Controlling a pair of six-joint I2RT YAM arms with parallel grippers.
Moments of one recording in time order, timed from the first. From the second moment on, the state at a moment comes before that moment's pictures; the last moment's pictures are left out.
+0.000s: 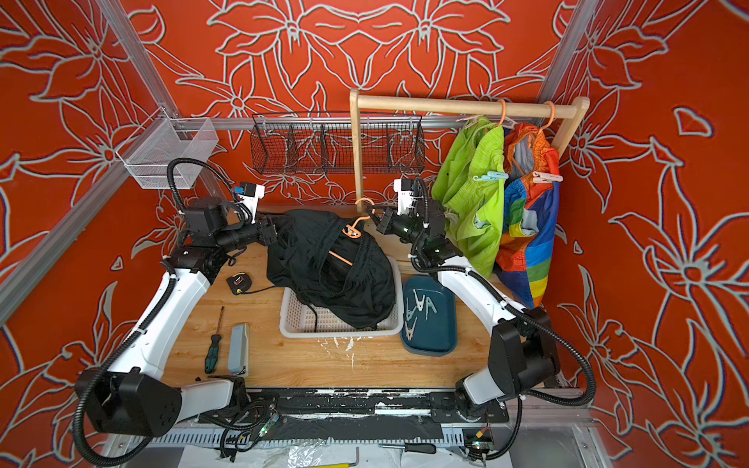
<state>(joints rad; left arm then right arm) 0.00 1.27 1.25 -0.31 0.68 -0.14 0.38 1.48 1.21 0.23 -0.49 0.65</state>
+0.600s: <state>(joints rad) -0.21 1.19 1.23 -0.27 0.41 -0.08 0.42 1.46 1.45 -0.11 -0.36 0.38</state>
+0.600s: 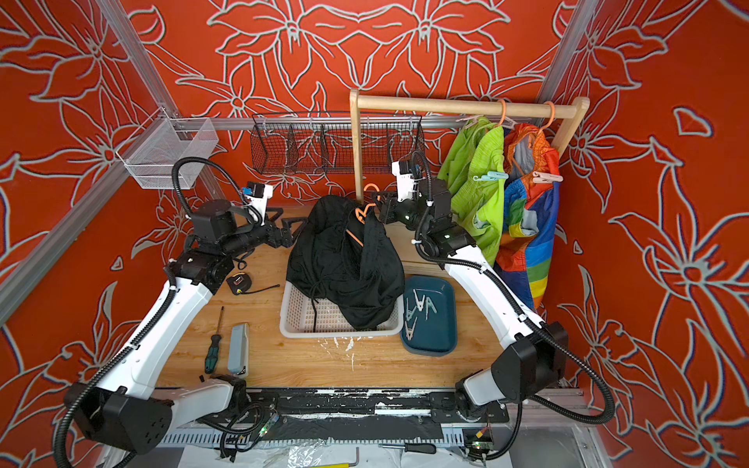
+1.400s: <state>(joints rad) -0.41 1.28 1.13 -0.14 0.08 -0.01 0.57 1.50 1.50 -0.11 -0.35 0.38</state>
